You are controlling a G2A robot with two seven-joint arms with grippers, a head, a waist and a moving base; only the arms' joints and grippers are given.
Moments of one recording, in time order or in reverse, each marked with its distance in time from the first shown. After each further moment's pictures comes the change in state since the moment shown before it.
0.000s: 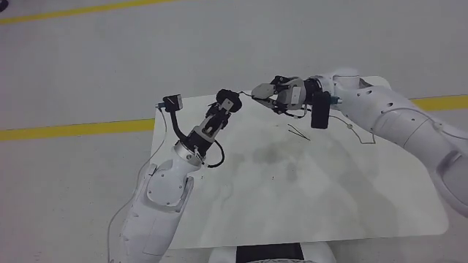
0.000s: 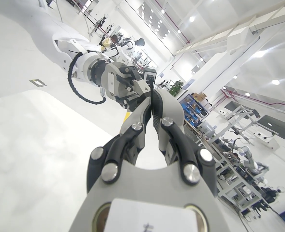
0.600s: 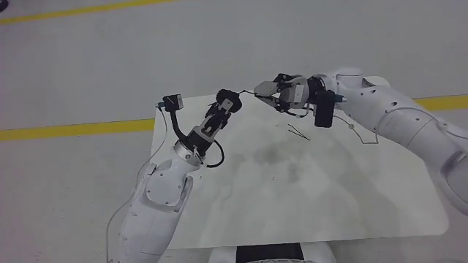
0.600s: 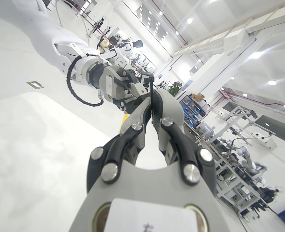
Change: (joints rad) left arm -0.001 0.007 -0.001 -0.001 -0.035 0.001 -0.012; right arm -0.001 0.020 0.004 -0.020 0.031 0.000 0.000
